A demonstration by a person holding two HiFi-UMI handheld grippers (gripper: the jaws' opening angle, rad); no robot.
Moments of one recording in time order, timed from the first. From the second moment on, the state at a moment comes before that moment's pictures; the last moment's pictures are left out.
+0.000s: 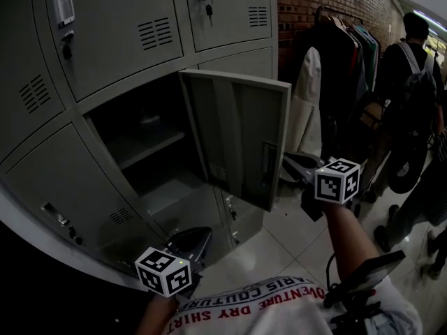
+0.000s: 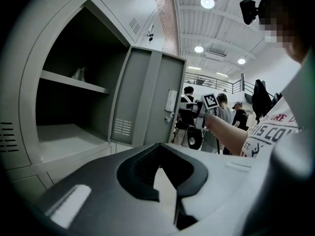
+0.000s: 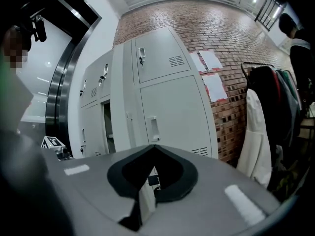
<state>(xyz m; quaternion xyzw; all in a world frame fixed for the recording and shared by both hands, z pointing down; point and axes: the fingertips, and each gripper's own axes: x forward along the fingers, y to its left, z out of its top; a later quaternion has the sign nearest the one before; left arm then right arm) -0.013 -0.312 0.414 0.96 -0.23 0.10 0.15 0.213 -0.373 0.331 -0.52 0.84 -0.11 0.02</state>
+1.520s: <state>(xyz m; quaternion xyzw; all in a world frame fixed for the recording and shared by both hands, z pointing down) -0.139 -0.318 0.428 0.92 -0.35 0.07 0.17 -0.034 -0.358 0.326 -0.29 0.96 -0.06 -0.03</state>
